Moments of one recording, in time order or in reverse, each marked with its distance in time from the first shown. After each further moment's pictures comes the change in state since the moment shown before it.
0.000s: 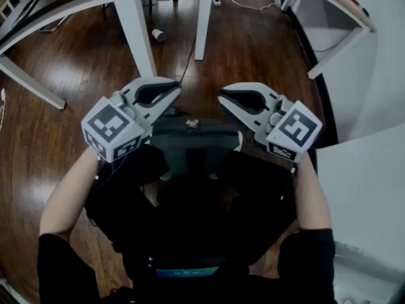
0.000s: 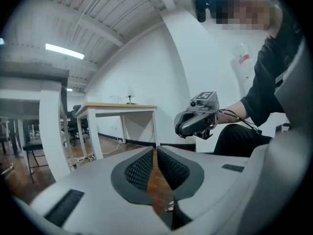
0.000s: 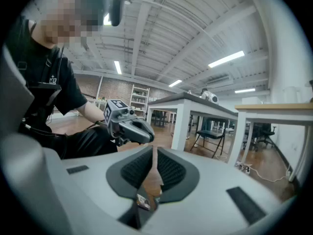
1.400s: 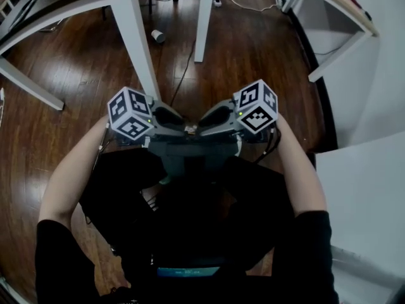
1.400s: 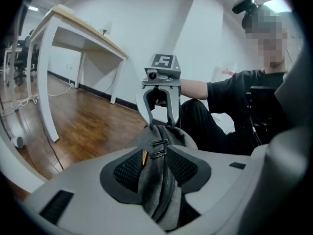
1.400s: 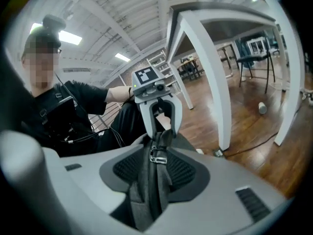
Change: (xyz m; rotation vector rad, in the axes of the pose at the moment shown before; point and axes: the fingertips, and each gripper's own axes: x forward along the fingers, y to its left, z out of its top) left arm 0.030 -0.046 -0.143 -0.217 0.501 -0.620; right arm 0.056 0.038 -0.128 0.382 0.449 0.660
